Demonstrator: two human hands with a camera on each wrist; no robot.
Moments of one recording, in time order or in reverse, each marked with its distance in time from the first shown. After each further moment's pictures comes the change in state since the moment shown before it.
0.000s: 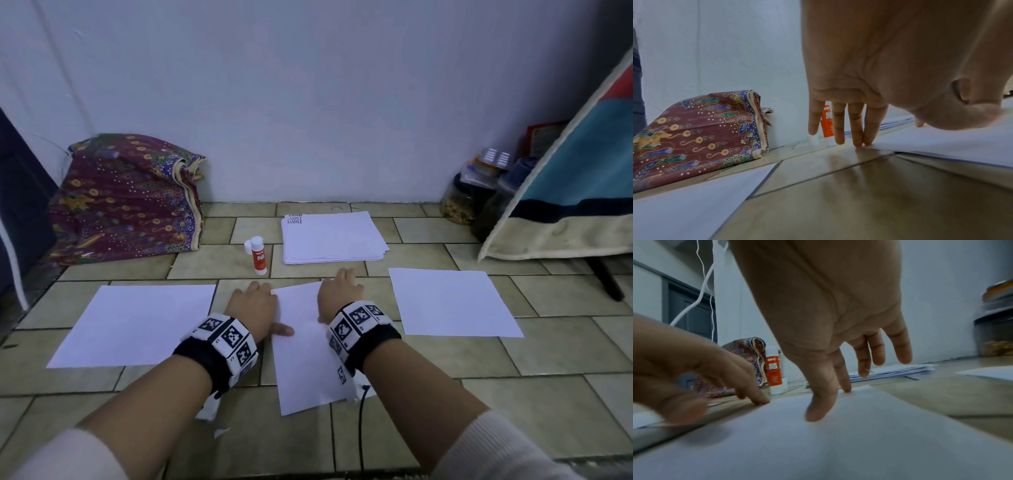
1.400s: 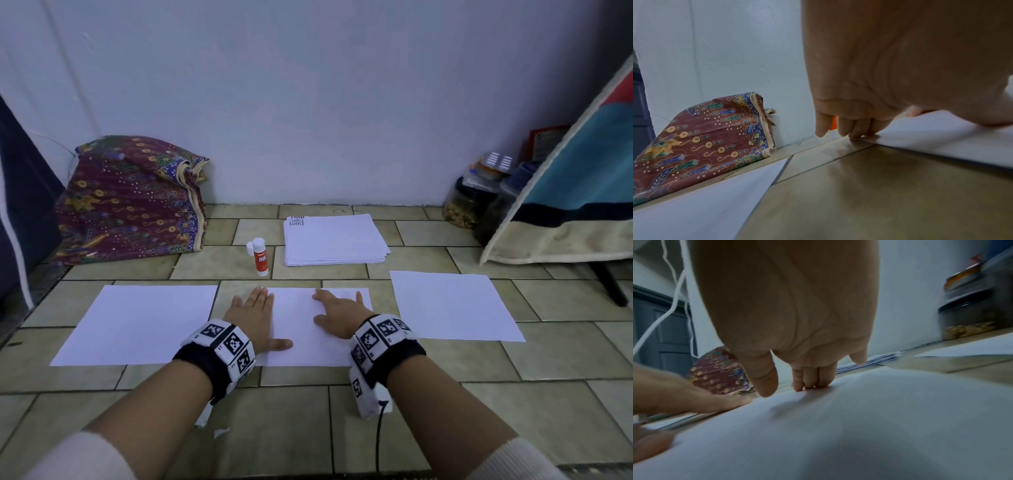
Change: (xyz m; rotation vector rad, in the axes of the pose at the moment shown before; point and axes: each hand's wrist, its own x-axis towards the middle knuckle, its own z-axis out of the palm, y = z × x) left_hand -0.002 -0.003 0.022 -0.048 -0.190 -0.026; right_hand -0.012 0.026 0.009 0.315 -0.216 -0.277
